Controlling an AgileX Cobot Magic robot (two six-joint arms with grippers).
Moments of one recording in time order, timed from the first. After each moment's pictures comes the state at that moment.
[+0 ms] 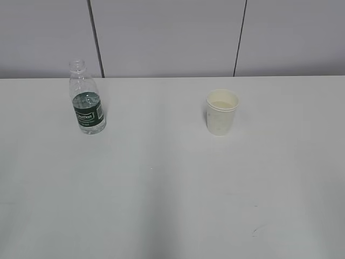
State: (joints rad) left arm -0.18 -0.02 -0.51 -0.01 1.11 -0.03; right arm 0.12 0.03 -0.49 0.07 1.15 -0.14
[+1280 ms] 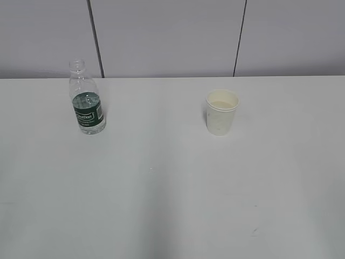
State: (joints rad) left arm -0.12 -0.02 -0.51 -0.01 1.11 -0.03; right arm 0.12 -0.02 -0.49 0.05 1.15 -0.14
